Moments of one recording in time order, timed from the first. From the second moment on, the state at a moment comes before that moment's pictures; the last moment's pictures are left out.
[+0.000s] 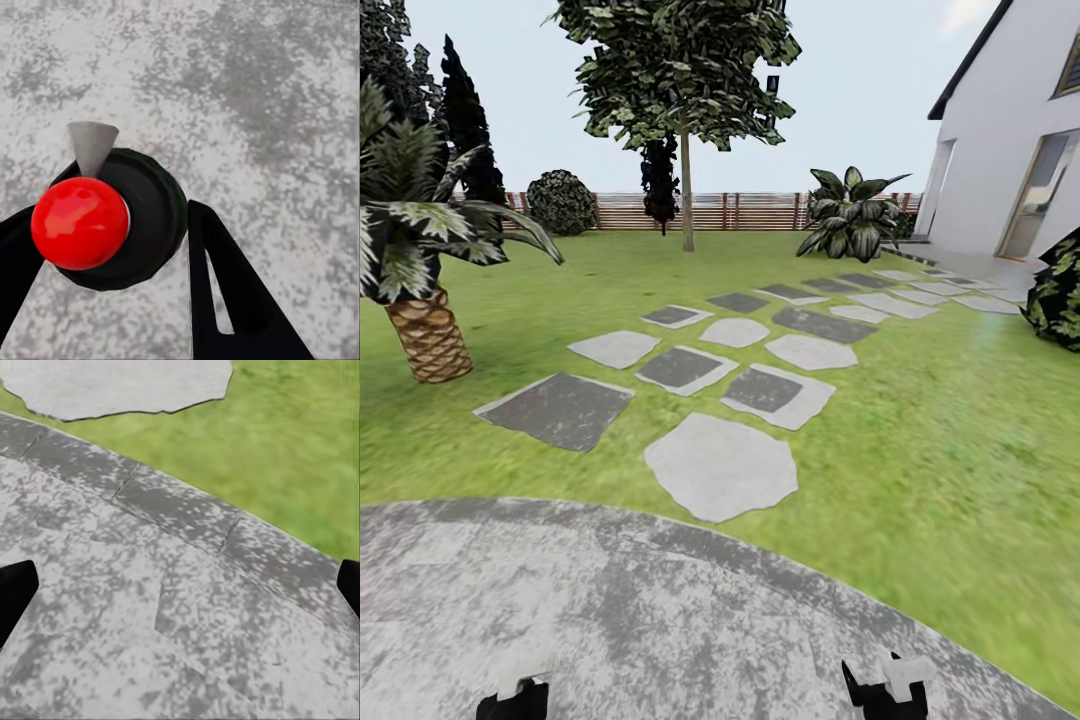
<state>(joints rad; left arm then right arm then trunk) -0.33 0.15 0.04 -0.35 0.16 -0.14 0.00 -0.30 -0.11 0.01 -0.28 0.01 -0.56 0.13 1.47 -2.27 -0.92</state>
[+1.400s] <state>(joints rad) -0.33 0.15 0.04 -0.35 0.16 -0.14 0.00 -0.30 -0.11 0.01 -0.28 0.01 -0.56 0.13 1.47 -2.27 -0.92</state>
